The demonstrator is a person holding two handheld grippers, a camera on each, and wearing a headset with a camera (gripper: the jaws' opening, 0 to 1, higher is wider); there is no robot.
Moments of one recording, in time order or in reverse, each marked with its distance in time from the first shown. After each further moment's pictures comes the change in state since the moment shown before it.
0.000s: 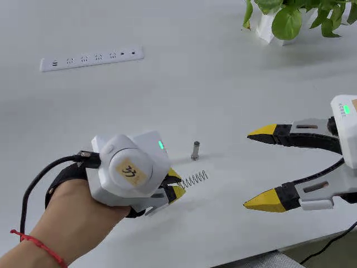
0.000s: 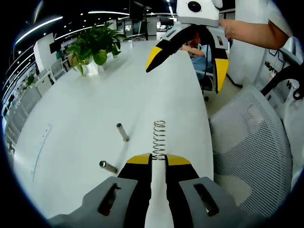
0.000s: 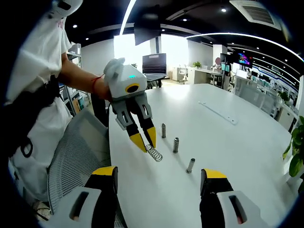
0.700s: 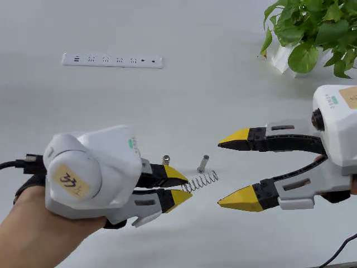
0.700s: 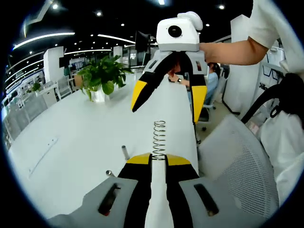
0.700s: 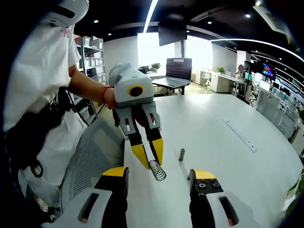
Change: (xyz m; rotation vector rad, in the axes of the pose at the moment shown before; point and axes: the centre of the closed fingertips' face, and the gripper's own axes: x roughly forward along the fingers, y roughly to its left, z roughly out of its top) left arm -0.057 -0.011 0.033 -0.040 -0.294 -0.008; right arm 0.028 0.033 0.072 -0.132 0.016 0.185
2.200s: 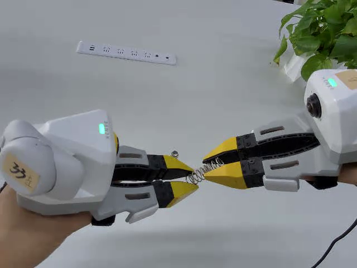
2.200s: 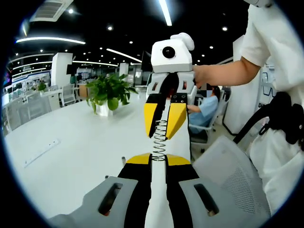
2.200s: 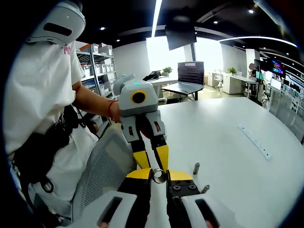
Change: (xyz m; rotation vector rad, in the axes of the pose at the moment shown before) left arm -0.027 -0.004 0.022 -0.076 -0.190 0.009; right arm 0.016 0.015 0.032 0.027 -0.044 0.131
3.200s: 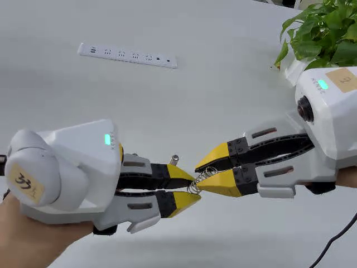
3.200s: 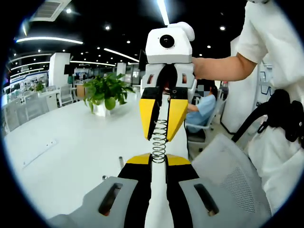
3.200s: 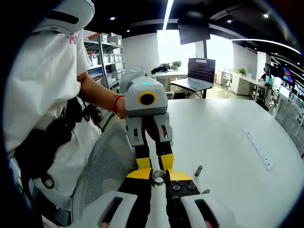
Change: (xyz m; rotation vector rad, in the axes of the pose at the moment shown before) left arm 0.002 -0.003 0.000 0.008 0.003 -0.024; right arm 0.006 0.007 0.008 -0.085 0.083 0.041
